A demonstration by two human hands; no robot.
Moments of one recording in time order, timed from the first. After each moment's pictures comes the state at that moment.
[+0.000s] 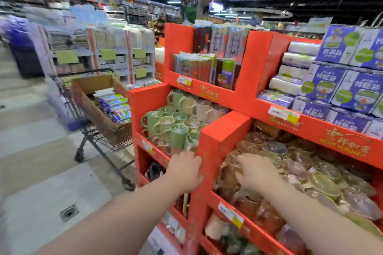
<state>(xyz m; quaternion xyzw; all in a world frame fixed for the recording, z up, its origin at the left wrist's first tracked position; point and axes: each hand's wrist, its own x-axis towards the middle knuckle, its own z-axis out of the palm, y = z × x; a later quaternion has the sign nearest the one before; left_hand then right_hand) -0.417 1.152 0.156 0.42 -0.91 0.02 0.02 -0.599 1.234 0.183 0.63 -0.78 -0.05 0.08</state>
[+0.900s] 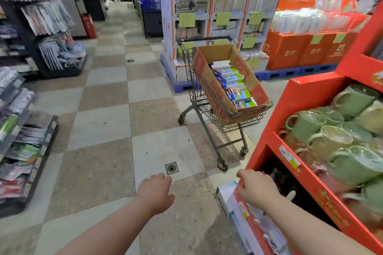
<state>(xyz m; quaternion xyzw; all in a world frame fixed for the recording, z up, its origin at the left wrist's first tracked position) 0.047 1.021 0.017 0.70 -0.69 -0.15 -0.13 -0.223 0.967 0.043 0.78 -0.60 -0.08 -0.11</state>
